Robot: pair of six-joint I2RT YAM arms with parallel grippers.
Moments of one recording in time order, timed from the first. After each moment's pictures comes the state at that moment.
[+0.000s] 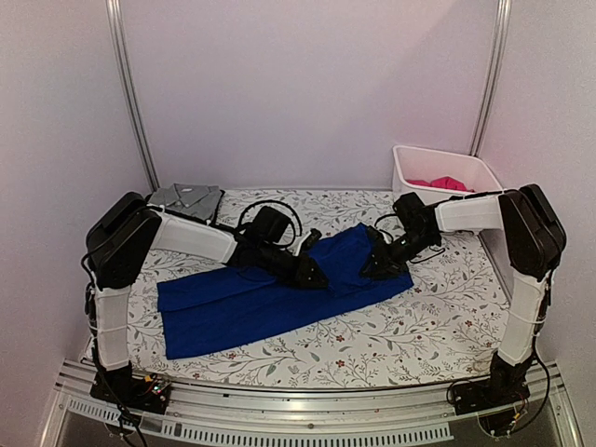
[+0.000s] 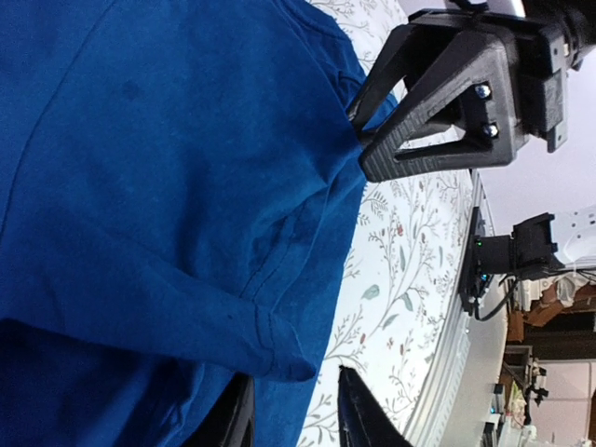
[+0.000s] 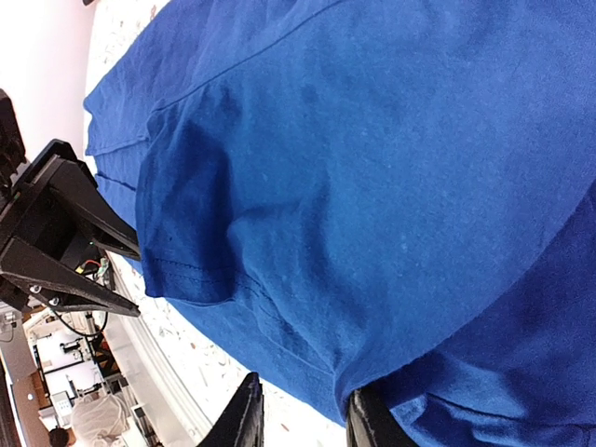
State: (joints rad) left arm -0.78 2.07 1.27 0.02 0.63 -0.53; right arm 0.41 1.95 1.25 -0.56 -0.72 0.23
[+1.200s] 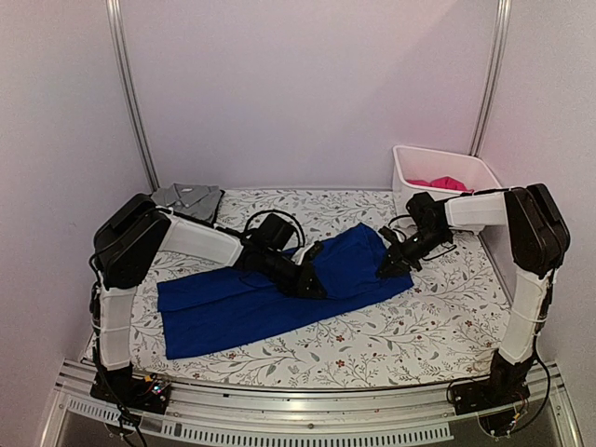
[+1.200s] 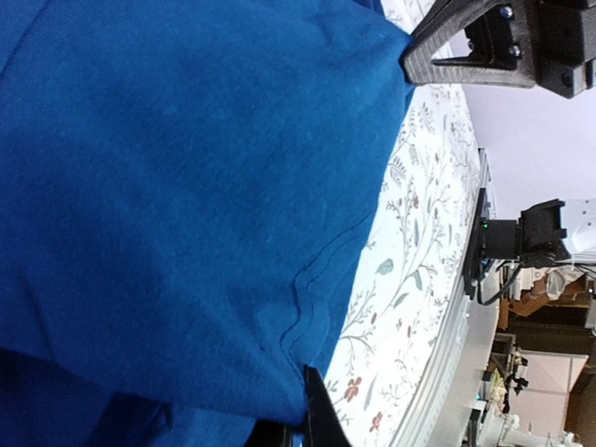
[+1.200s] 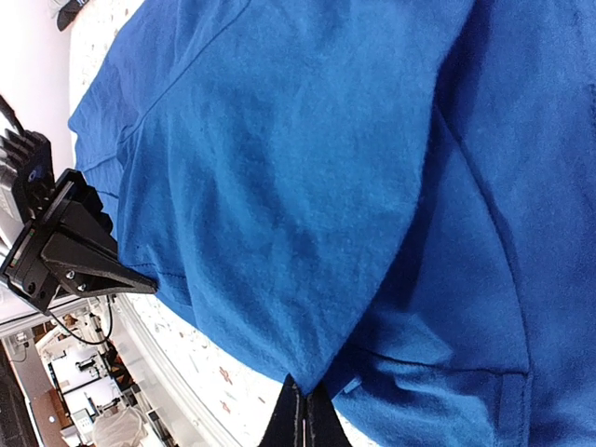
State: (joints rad) left arm -0.79 2.12 1.29 -0.05 0.67 -0.54; right arm 0.33 1.95 1.27 -0.67 -0.72 0.19
